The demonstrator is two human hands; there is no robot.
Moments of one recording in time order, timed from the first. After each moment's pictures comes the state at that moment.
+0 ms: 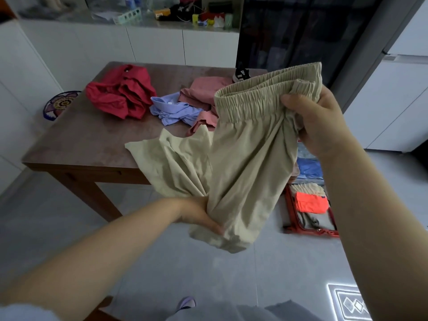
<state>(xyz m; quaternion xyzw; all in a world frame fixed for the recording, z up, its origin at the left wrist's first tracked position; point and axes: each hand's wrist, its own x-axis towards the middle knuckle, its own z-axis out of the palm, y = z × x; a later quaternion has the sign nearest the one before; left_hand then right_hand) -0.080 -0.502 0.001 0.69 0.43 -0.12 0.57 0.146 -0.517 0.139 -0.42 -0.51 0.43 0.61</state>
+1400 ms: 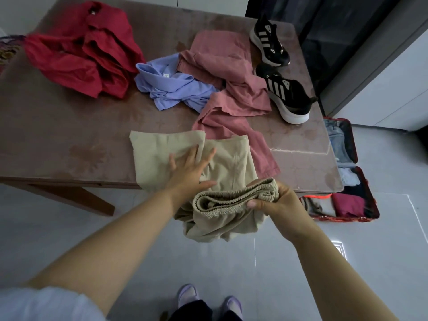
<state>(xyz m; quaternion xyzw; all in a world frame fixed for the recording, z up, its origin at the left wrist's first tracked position) -0.106 -0.295 -0.142 0.85 0.49 -0.02 0.21 0.078 -0.426 -0.048 -0.51 -0.38 0.59 0.50</state>
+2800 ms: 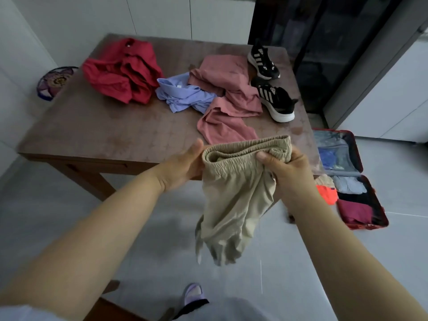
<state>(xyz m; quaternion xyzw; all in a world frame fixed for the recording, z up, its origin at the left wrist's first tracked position) -0.131 -0.410 0.009 0.57 0.27 0.19 0.75 0.078 -0.495 0.028 -0.51 -0.38 0.48 0.60</state>
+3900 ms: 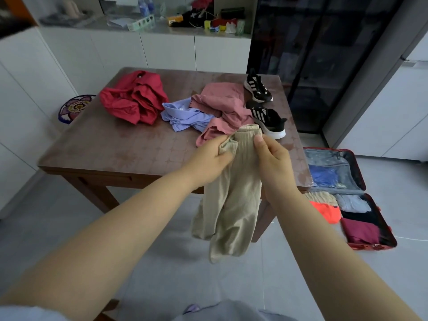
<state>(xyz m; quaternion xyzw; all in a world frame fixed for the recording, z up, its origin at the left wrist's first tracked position) -0.063 -0.451 0.068 0.74 0.41 0.31 0.44 0.071 -0.499 0.064 -0.56 -0.43 0.36 0.61</state>
